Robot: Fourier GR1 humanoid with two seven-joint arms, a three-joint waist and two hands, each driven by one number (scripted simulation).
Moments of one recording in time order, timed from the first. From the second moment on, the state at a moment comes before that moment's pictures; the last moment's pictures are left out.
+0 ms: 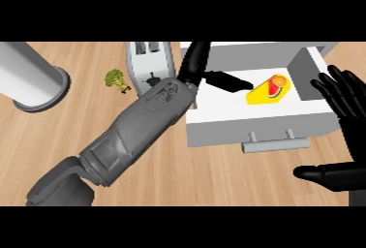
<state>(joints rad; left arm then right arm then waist) -1.24 0.00 -0.65 -0.50 0.62 0.51 -0.37 -0.13 -0.19 -0.18 -1.90 -0.22 0.32 0.00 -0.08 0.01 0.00</state>
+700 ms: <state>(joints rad) -1.23 0.07 -0.54 -0.65 0.67 0.51 -0.34 -0.02 -0.31 -0.13 -2.02 -0.07 0.44 0.00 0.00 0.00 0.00</state>
